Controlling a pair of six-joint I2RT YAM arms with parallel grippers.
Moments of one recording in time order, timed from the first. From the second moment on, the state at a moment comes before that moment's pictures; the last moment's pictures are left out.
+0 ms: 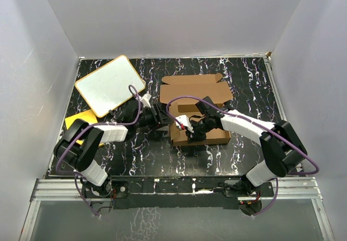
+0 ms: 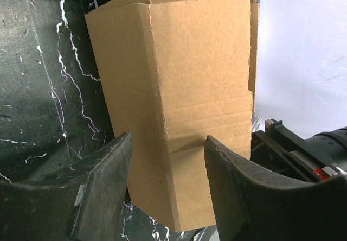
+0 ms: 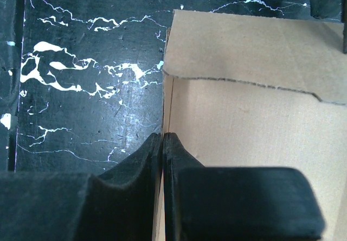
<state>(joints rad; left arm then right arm) -0.51 1.59 0.57 0.53 0.45 -0.96 0.59 1.51 0.89 -0.53 -0.71 -0.94</state>
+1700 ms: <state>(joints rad) -0.78 1.83 1.20 -0.52 -0.25 -0.63 0.60 1.52 0.89 -0.50 -0.74 -0.92</state>
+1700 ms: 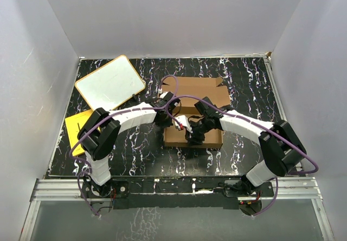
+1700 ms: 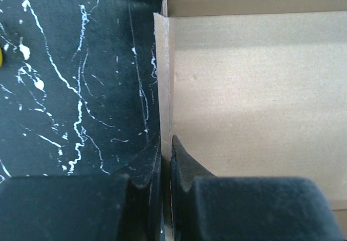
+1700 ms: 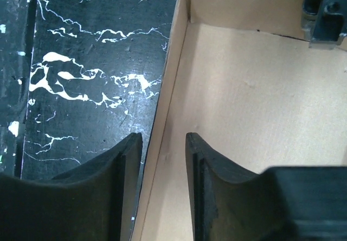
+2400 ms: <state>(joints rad) -0.78 1.87 1.23 -0.59 -0.37 -0.53 0.44 1.49 0.99 -0.82 -0.97 -1.12</state>
